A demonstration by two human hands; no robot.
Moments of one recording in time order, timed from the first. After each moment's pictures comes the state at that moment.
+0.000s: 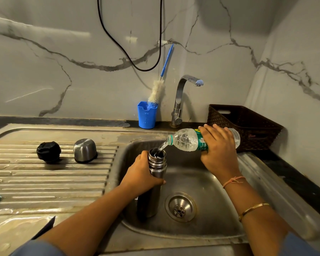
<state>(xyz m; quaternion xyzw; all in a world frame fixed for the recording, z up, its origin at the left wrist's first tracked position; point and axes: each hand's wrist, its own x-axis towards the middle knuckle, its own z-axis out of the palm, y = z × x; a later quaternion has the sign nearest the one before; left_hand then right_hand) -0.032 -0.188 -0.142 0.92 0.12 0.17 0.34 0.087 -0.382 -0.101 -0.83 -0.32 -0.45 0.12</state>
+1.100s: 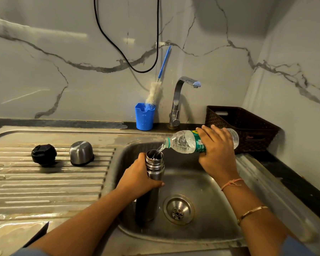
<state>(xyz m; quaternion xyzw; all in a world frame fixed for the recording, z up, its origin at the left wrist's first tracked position) -0.033 -0.188 -0.140 0.92 0.12 0.16 0.34 0.088 -0.384 -0.102 -0.83 -0.32 -0.44 0.12</state>
